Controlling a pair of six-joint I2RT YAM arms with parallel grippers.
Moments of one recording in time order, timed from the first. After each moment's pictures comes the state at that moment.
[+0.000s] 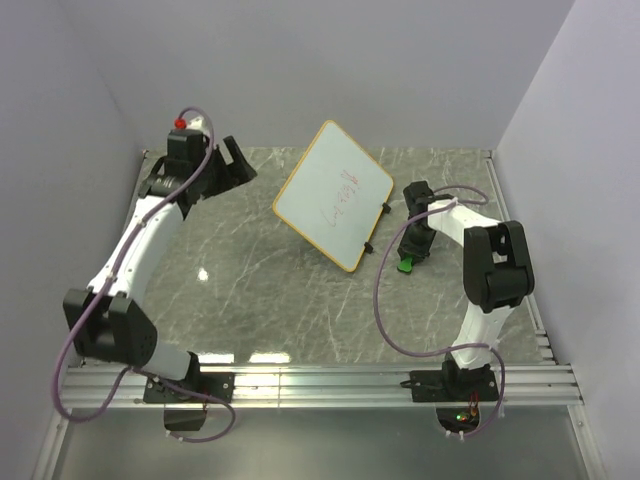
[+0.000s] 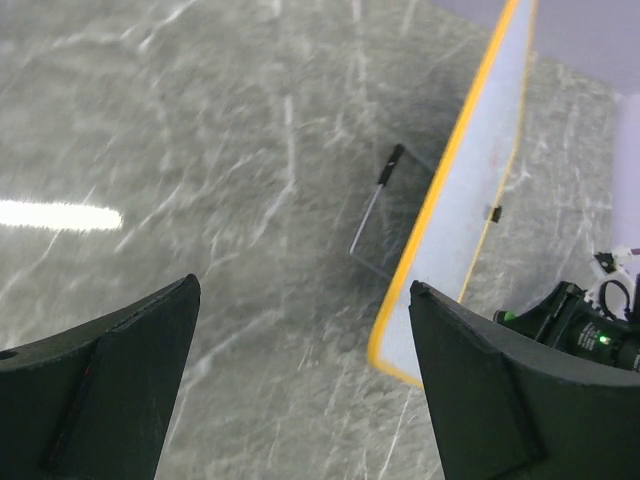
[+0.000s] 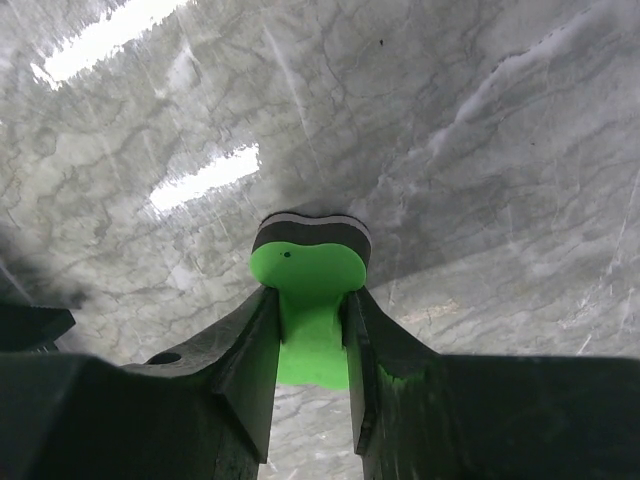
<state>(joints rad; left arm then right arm) -0.17 1.43 1.37 -0.51 0.10 -0.54 0.18 1.85 1.20 -0.73 0.11 0.63</state>
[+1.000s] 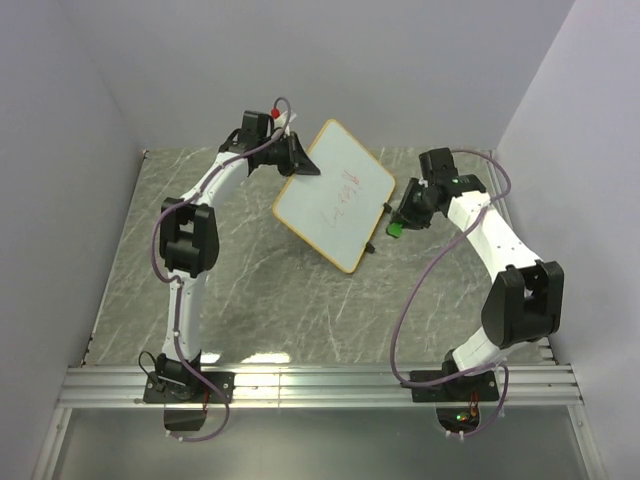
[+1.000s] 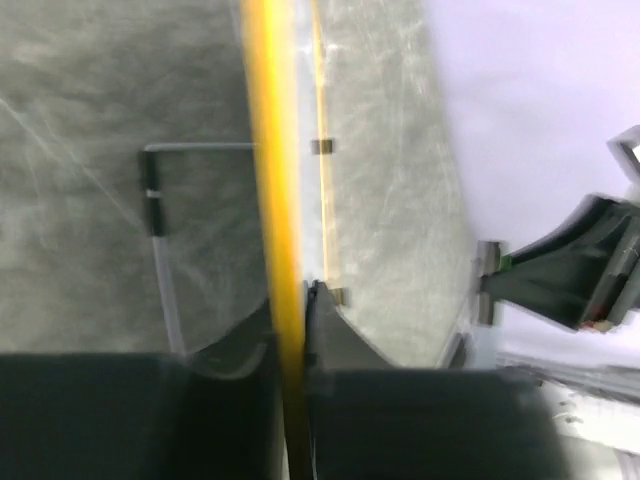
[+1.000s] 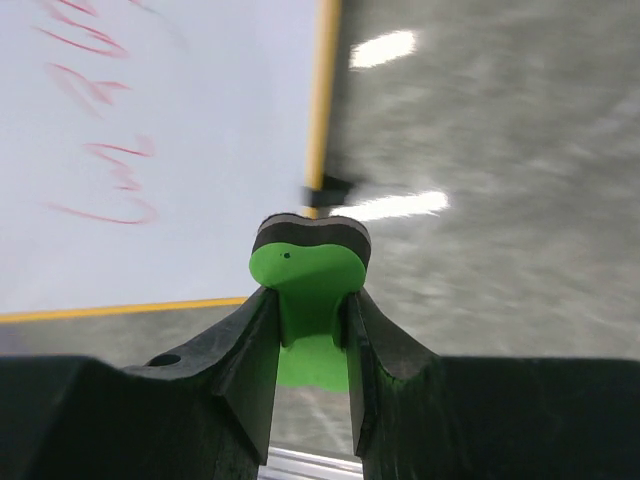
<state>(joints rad) -0.28 2.30 2.07 -0.41 0.79 -0.50 0.20 1.57 1.36 -0.83 -0.08 0.63</state>
